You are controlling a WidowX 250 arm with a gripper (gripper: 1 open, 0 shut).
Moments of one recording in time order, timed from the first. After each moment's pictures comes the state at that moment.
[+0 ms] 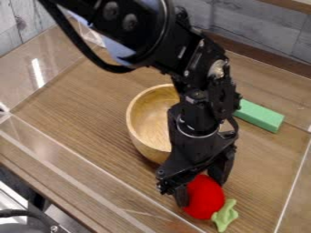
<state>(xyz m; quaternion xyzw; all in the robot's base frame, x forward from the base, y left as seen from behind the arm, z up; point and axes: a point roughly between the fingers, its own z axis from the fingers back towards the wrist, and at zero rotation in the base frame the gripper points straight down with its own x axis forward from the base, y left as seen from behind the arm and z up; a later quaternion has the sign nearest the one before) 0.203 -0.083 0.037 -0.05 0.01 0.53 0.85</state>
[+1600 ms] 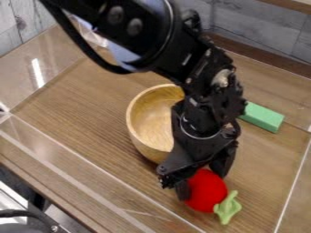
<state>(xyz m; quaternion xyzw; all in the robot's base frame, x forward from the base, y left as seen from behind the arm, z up) 0.212 -0.079 0.037 -0.04 -0.04 0.52 0.85</state>
